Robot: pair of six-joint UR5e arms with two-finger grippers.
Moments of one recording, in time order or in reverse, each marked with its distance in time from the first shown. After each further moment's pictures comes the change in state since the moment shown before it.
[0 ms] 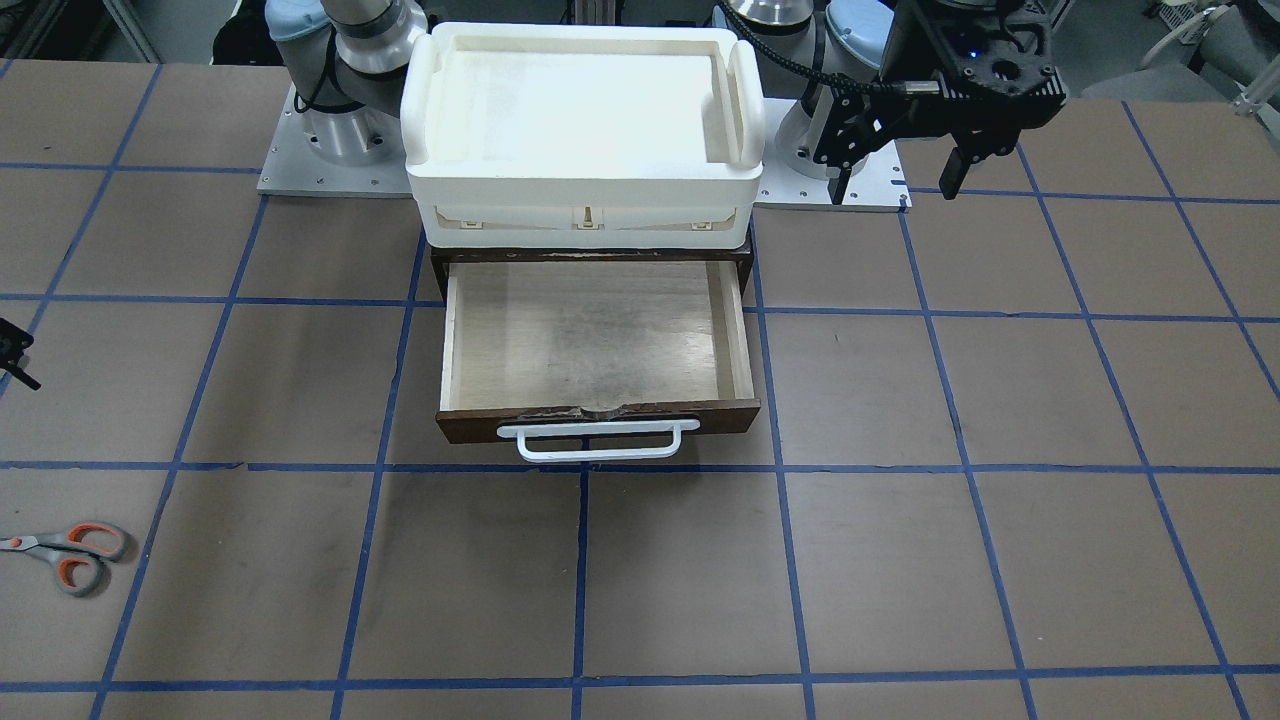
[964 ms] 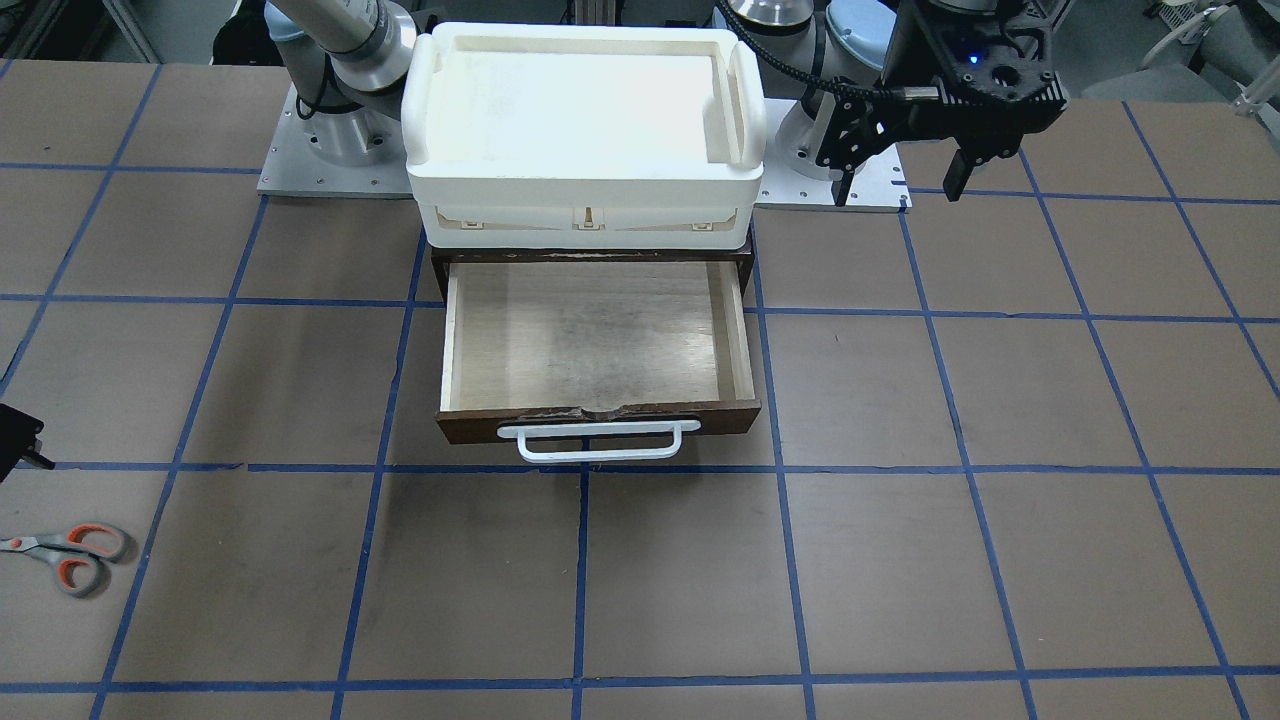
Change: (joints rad) left arm 0.000 -0.002 0.001 -0.002 0.013 0.010; right arm -0.011 0.220 -0.001 -0.206 -0.010 -0.368
